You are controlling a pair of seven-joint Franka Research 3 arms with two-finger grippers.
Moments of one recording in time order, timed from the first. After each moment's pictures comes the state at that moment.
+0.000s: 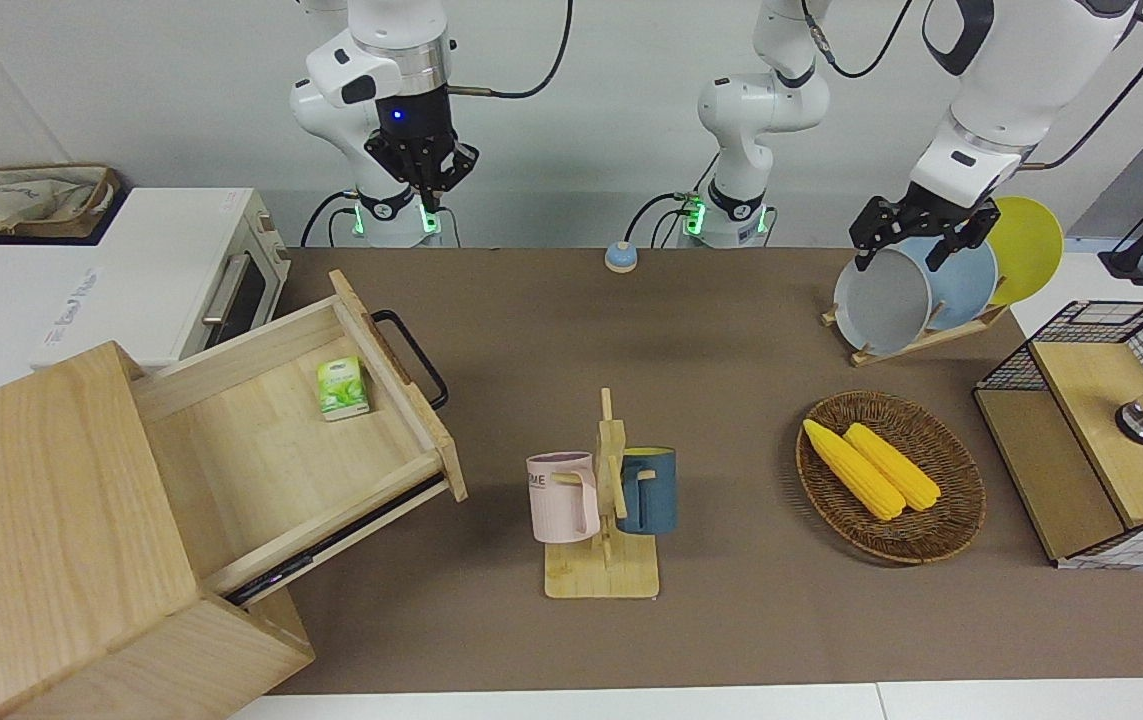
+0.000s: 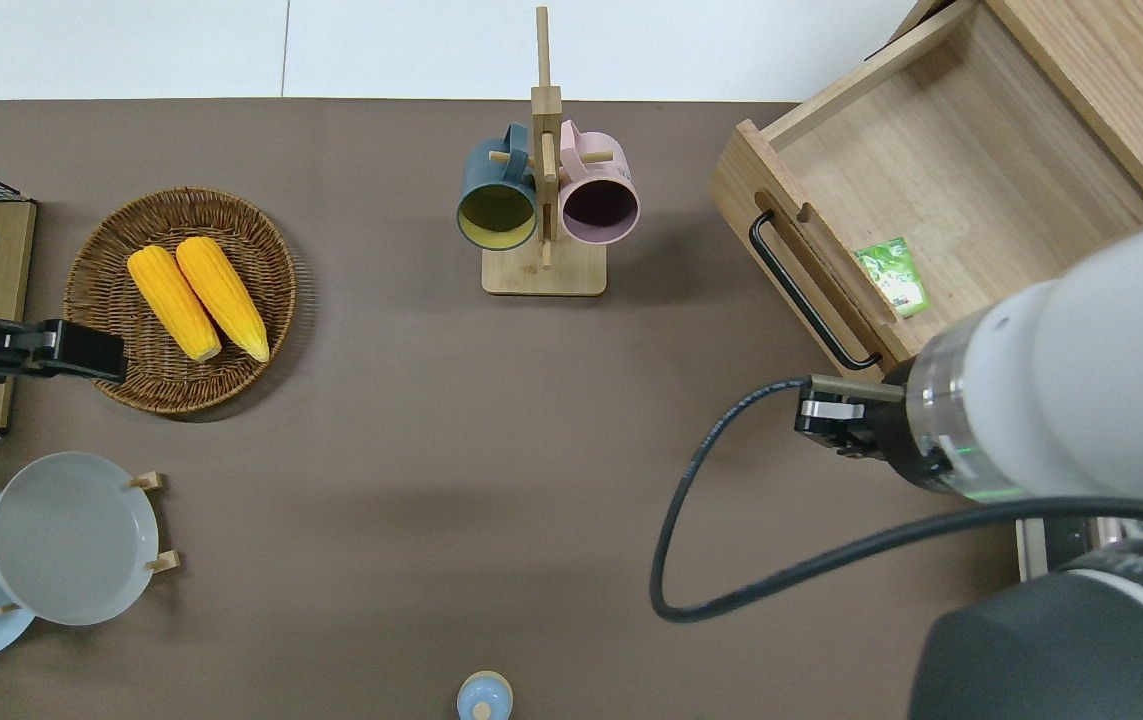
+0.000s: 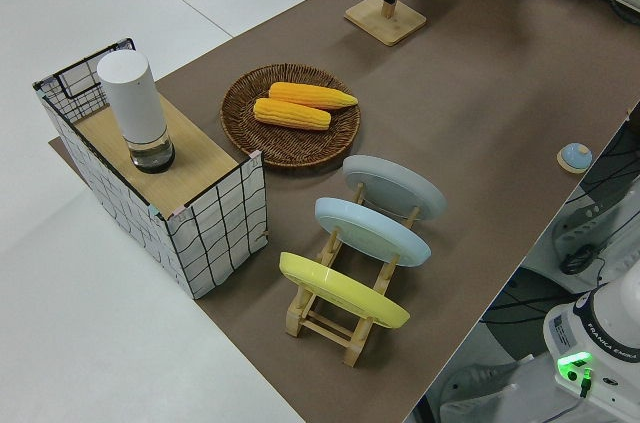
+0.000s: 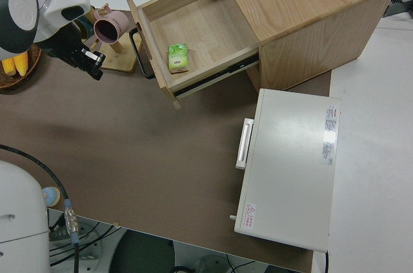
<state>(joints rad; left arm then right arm) 0.03 0.04 -0.06 -1.51 0.00 1.52 0.02 0.31 0.04 0.08 -1.40 -0.01 1.38 0.69</state>
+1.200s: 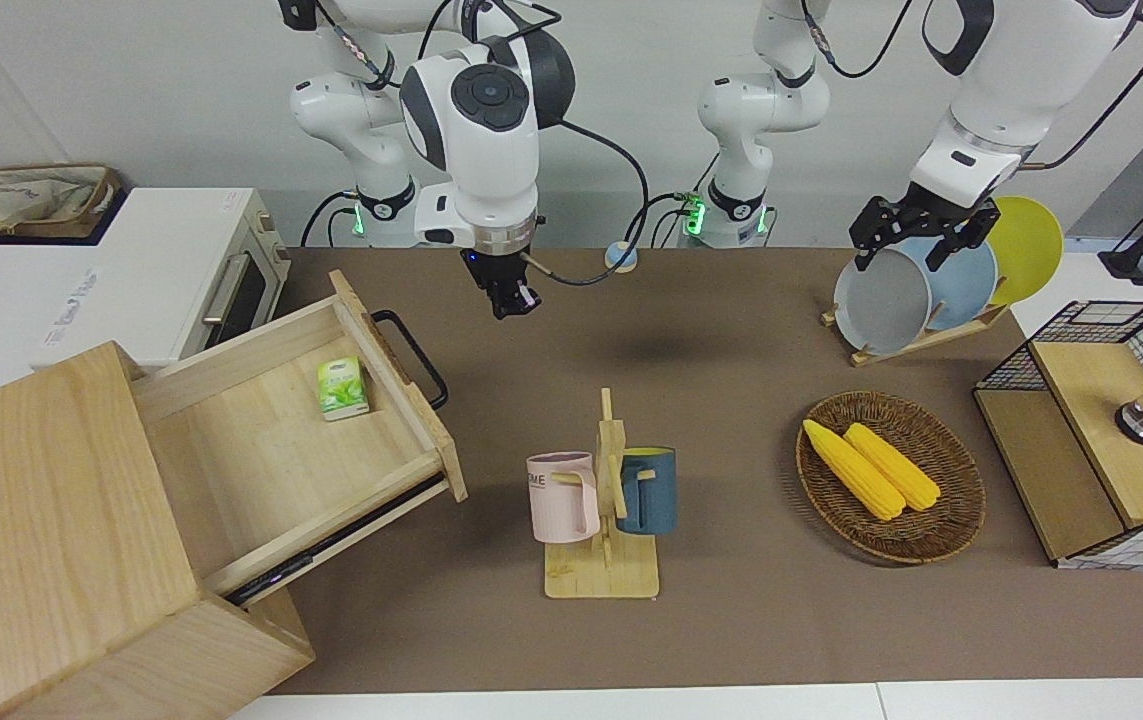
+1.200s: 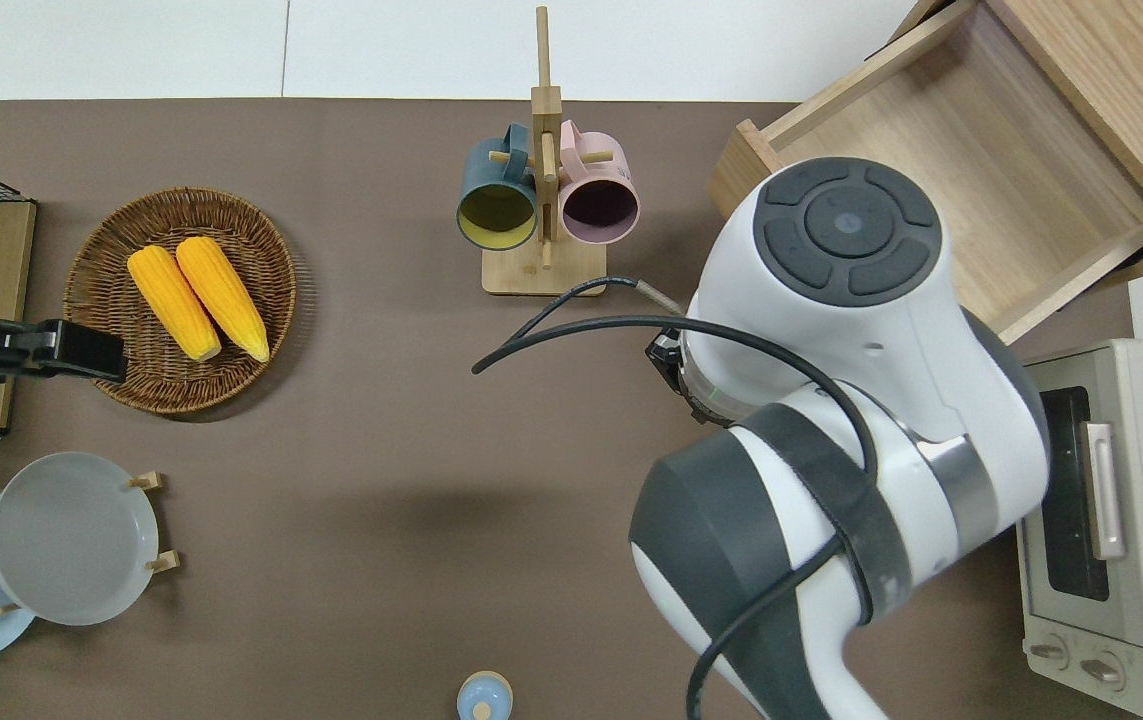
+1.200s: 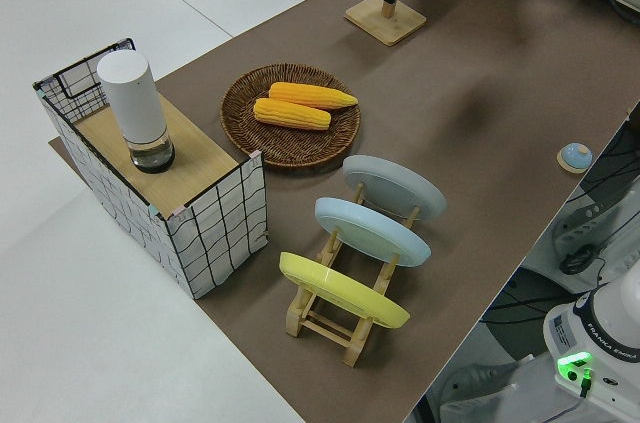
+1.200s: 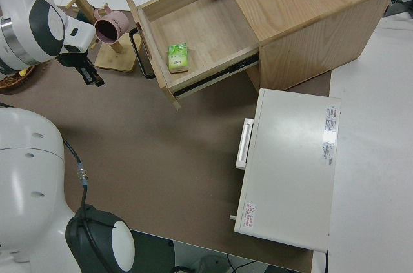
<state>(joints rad) 0.03 0.04 -0.06 -1.51 0.00 1.52 0.02 0.38 0.28 0.08 -1.45 -0.01 1.61 1.32</state>
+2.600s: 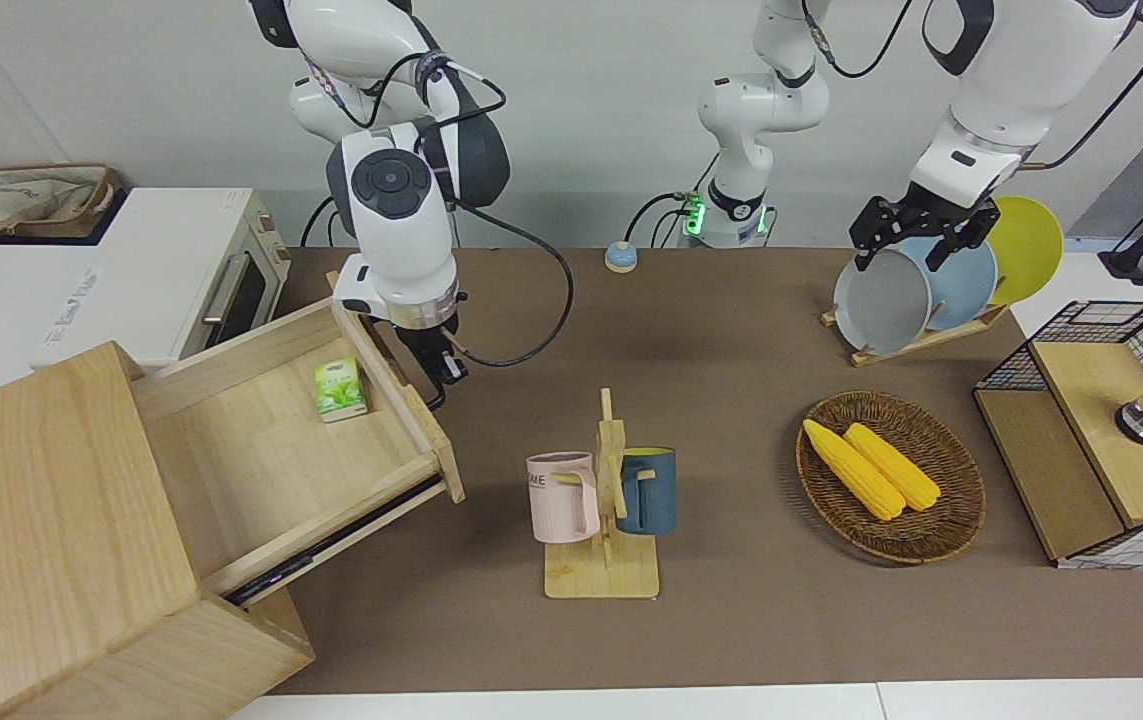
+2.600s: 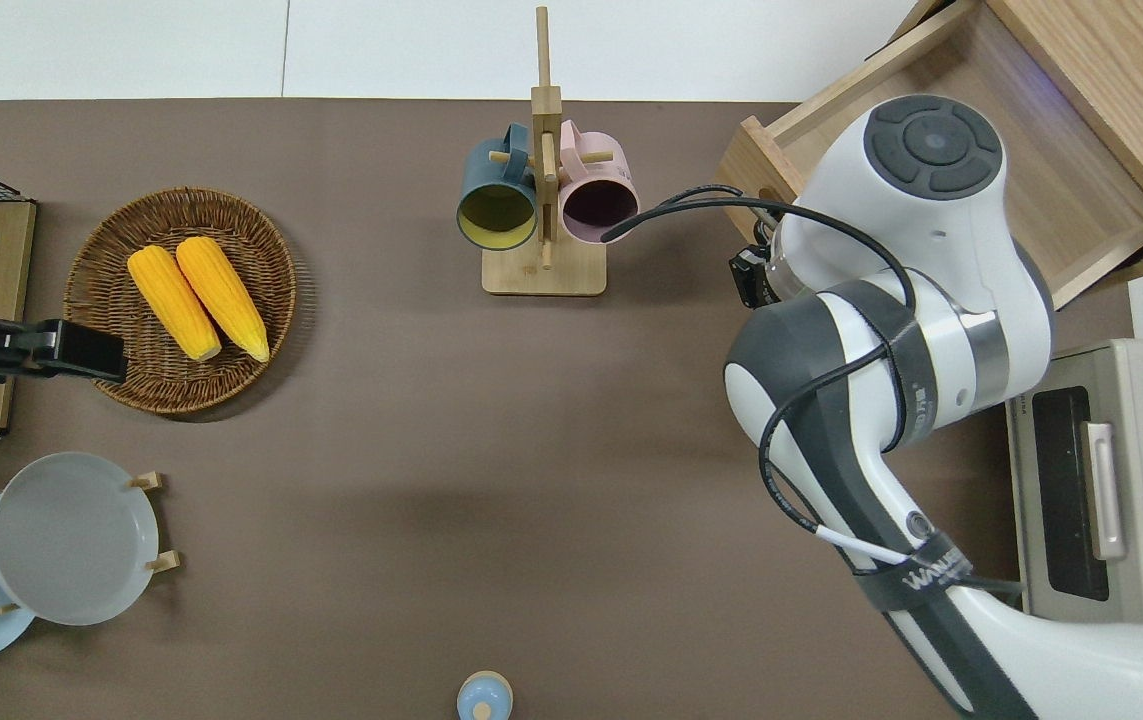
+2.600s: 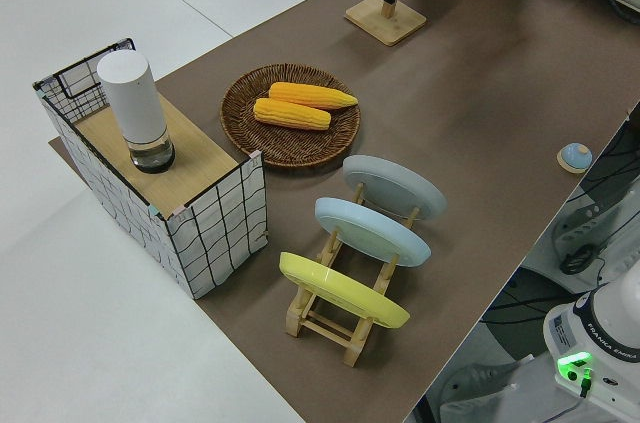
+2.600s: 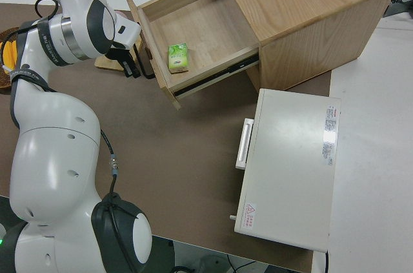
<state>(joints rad) 0.03 0.04 -0.06 -1.51 0.00 1.52 0.02 0.24 0.36 0.06 -1.45 -0.03 1.73 1.26</state>
